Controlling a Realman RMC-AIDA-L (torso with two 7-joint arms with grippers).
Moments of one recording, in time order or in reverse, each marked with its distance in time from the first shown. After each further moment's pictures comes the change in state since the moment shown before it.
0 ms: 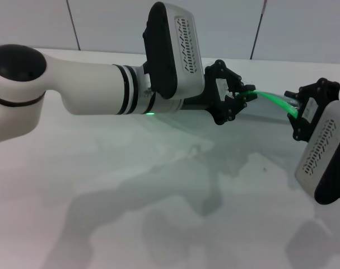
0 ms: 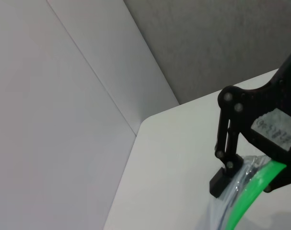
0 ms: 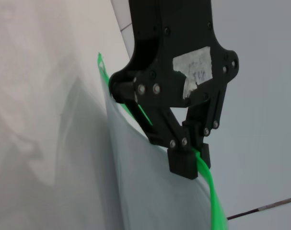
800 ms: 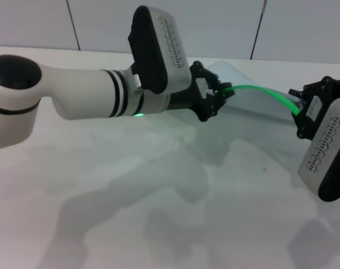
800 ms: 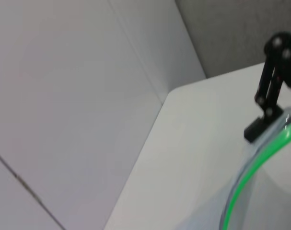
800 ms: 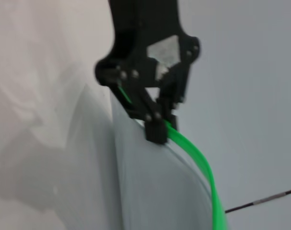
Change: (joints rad) left arm 0.006 -0.001 -0.011 0.062 -0.004 0.082 -0.052; right arm -0.004 0.002 0.013 -0.003 -0.002 -0.001 0.000
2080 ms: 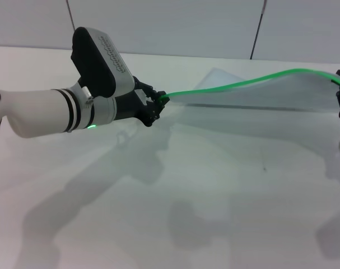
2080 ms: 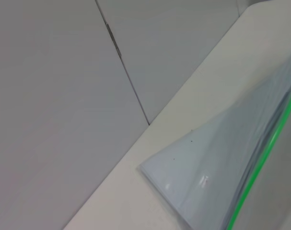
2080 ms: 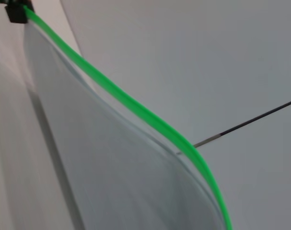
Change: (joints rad) left arm 0.045 0.012 -0.147 0.186 0.002 0.062 0.013; right arm -0.039 0.003 0.122 -0.023 -0.018 0.024 0.028
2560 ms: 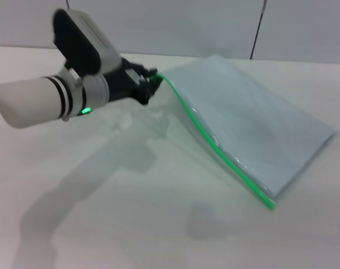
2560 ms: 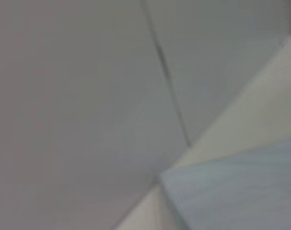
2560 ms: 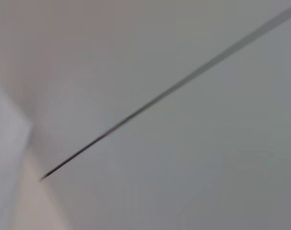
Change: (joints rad) left arm 0.004 -0.008 -0.105 -0.010 -0.082 0.001 0.004; right arm -0.066 0.010 0.058 0.035 -0.052 0.251 0.140
